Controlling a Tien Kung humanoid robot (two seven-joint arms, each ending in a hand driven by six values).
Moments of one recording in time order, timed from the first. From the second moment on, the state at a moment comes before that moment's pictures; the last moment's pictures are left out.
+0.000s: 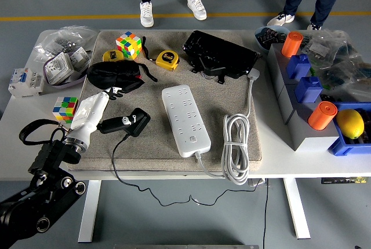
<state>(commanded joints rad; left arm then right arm) -0.28 0.23 -0.91 -1.15 1.92 0.45 0.09 -0.01 -0.30 0.81 0.39 -0.45 -0.13 0.15</state>
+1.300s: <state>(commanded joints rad) -0.31 0.18 -0.84 -1.06 2.03 0.51 0.17 -0.01 -0.30 0.82 0.39 -0.45 -0.13 0.15</state>
